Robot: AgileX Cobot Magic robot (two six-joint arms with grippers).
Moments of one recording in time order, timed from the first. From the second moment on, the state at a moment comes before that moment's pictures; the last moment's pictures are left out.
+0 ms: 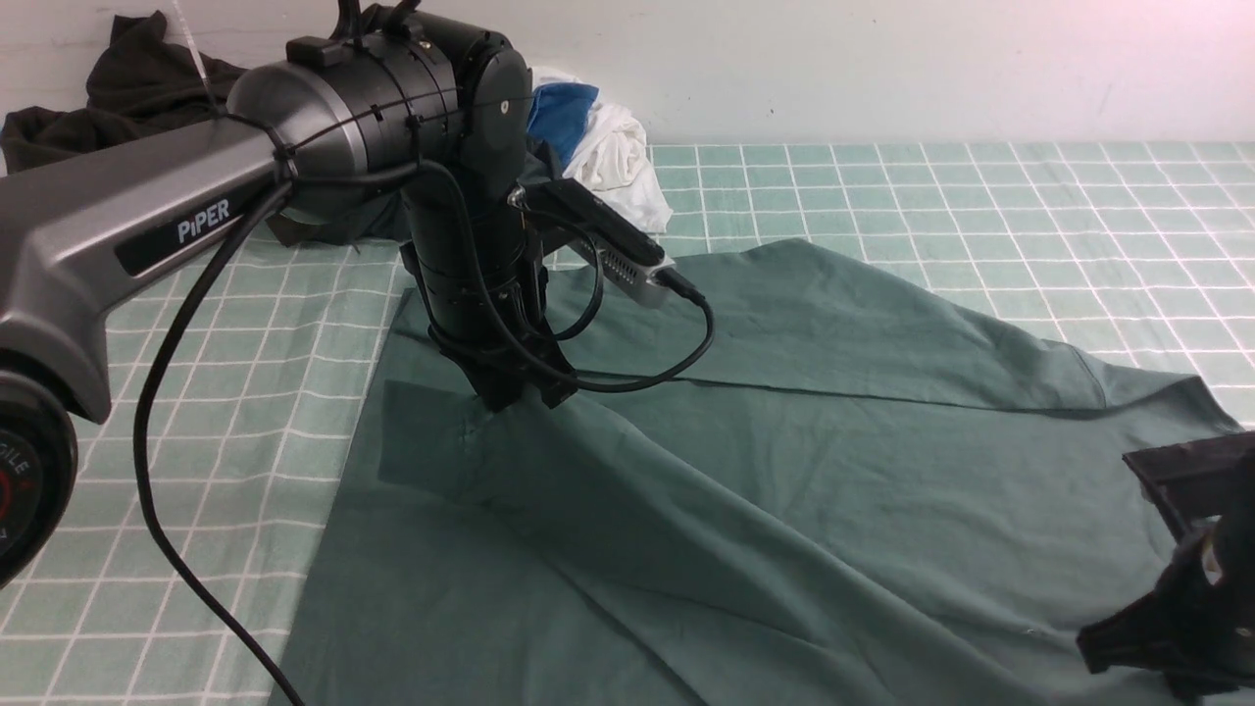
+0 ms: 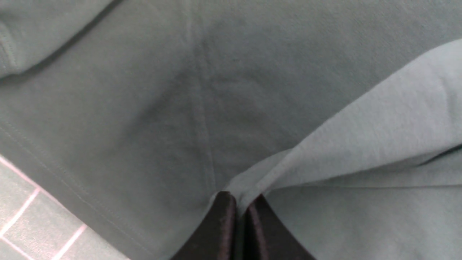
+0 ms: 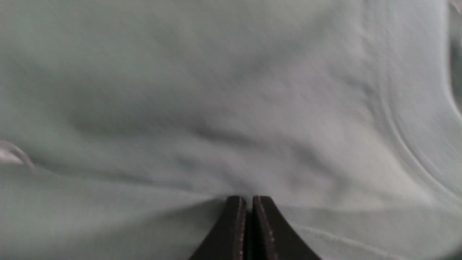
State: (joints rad) right arm 0.18 1.55 -0.69 -0.35 0.83 0.42; left arm -0.43 2.03 -1.76 0.03 1.22 0.39
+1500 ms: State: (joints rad) right arm 0.18 1.38 -0.84 -0.38 0.85 0.44; left arm -0.17 2.37 -1.92 0.03 0.56 0.05
